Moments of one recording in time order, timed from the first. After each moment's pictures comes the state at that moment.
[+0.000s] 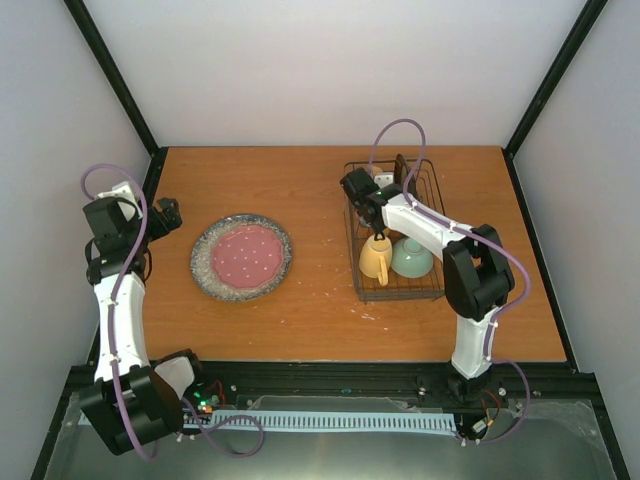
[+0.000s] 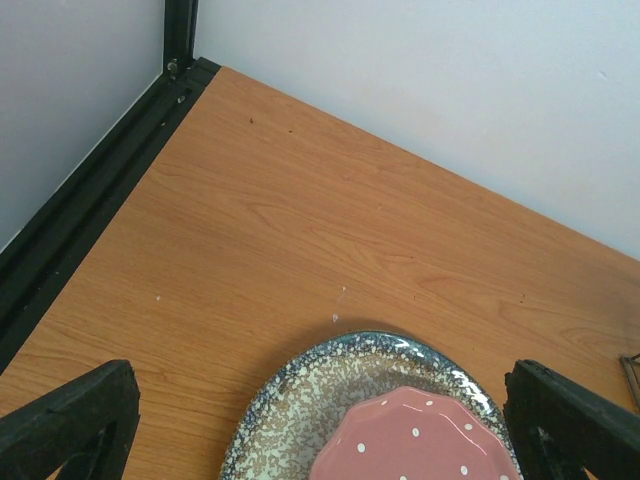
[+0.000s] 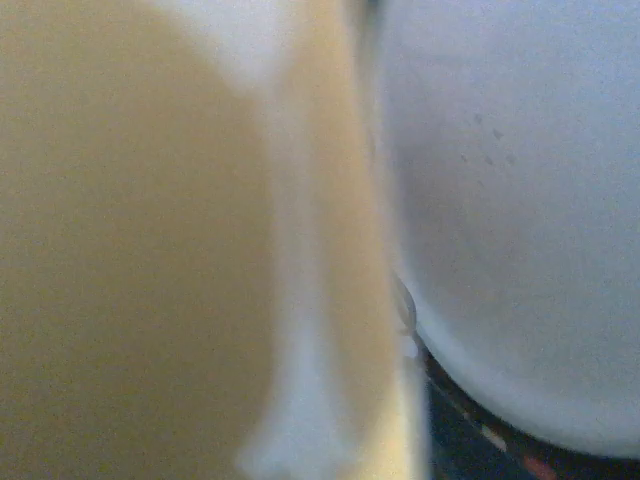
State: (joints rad) left arm 0.39 1.01 0.88 -0.37 0.32 -0.23; right arm 0.57 1.91 1.49 -0.76 0.59 0.50
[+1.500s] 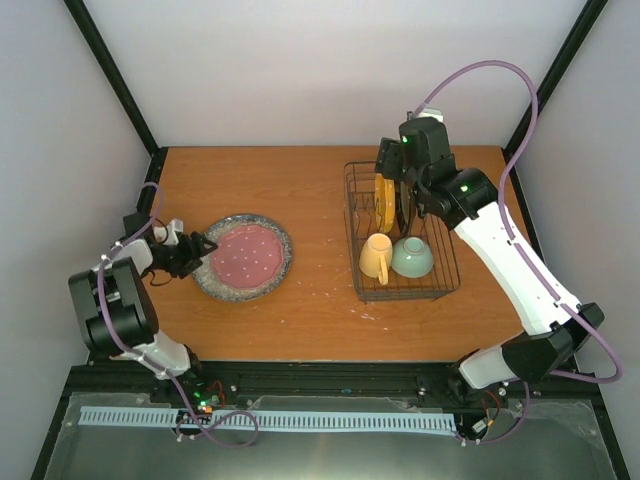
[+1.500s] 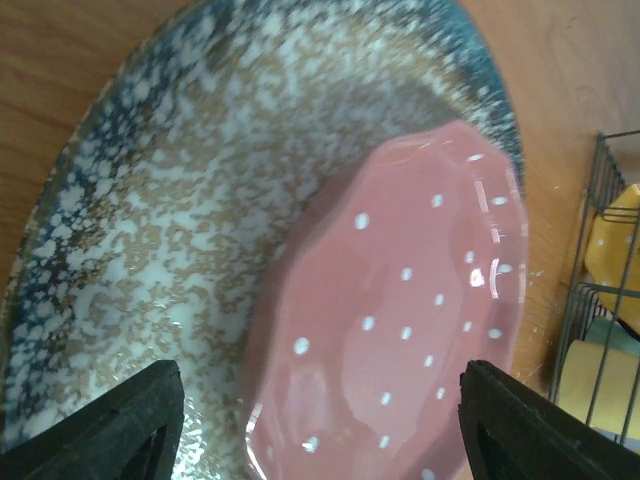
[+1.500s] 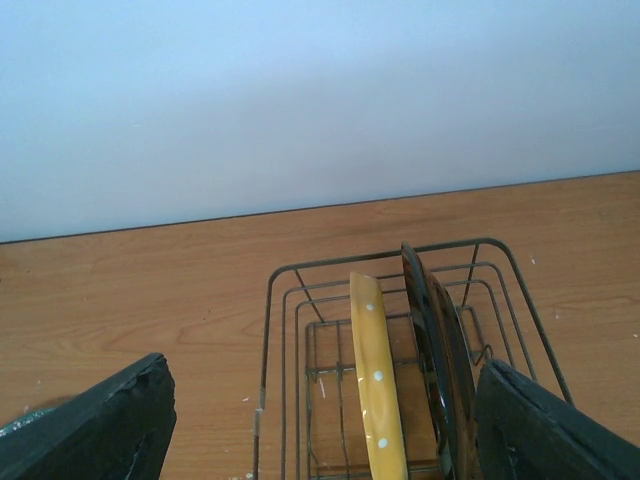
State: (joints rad) left arm 0.39 1.53 0.83 -0.50 0.71 -0.23; right arm 0.56 1.44 1.70 -0.76 0.42 0.42
